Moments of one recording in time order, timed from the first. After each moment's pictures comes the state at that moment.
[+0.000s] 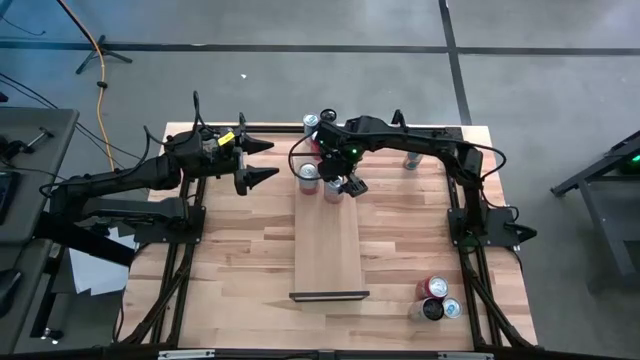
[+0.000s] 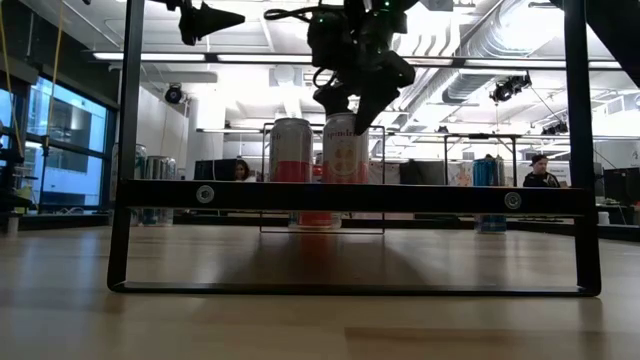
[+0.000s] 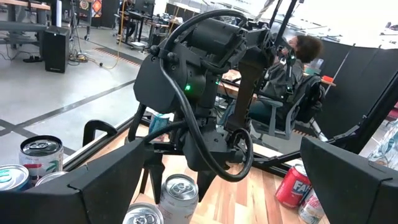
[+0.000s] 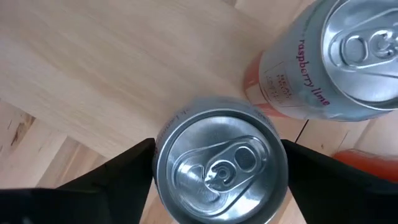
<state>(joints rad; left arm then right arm) 0.27 0.80 0.73 0.05 0.06 -0.28 -0.30 2.01 1.88 -1.16 -0.26 -0.85</state>
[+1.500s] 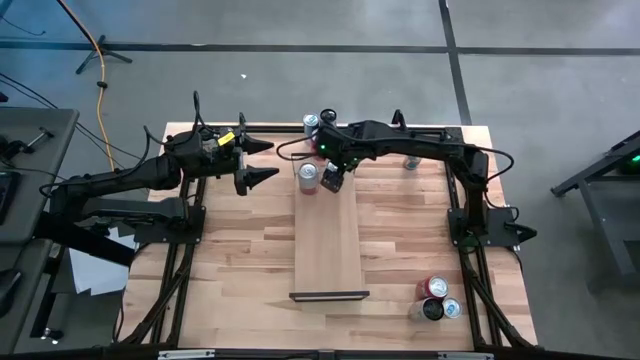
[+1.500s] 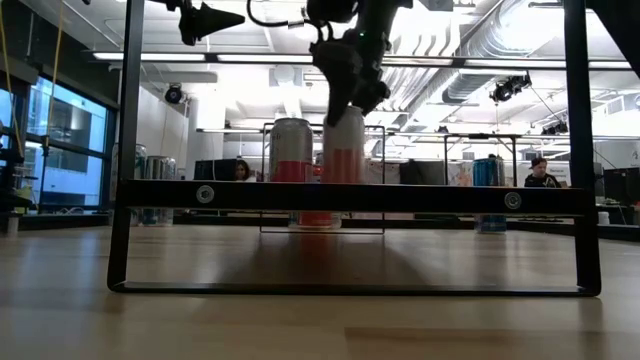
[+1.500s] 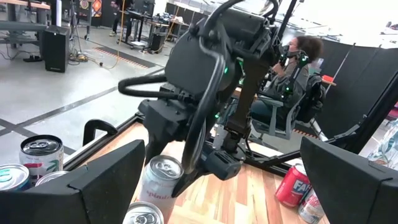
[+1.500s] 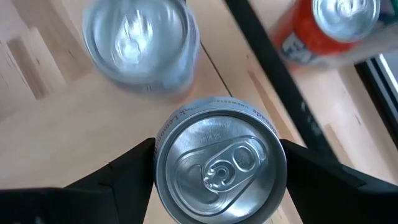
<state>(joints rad) 0.27 0.80 0.73 0.05 0.06 -0.28 -0.24 1.96 1.88 -1.10 0.10 0.21</state>
